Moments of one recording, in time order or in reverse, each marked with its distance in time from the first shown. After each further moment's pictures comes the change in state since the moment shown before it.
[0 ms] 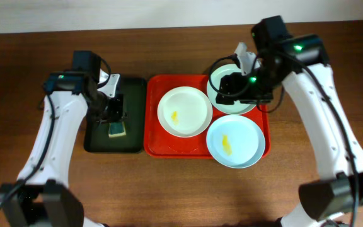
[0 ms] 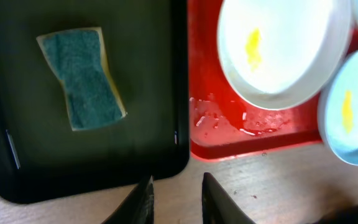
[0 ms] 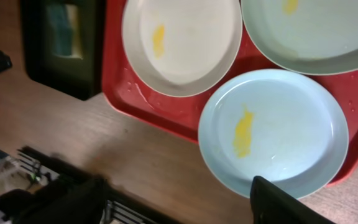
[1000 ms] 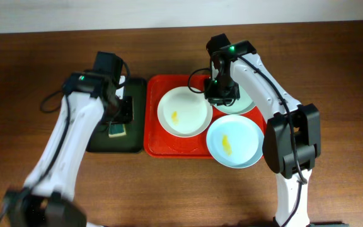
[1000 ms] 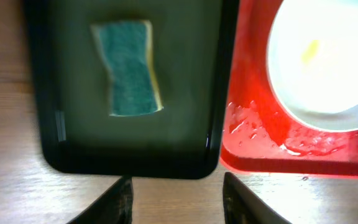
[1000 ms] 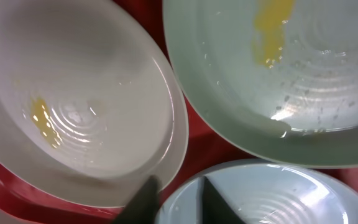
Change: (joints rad) left arm -0.134 -0.061 -0.001 -0.013 -0.293 -0.190; right arm 0.087 0.398 0.000 0.241 0.232 0.191
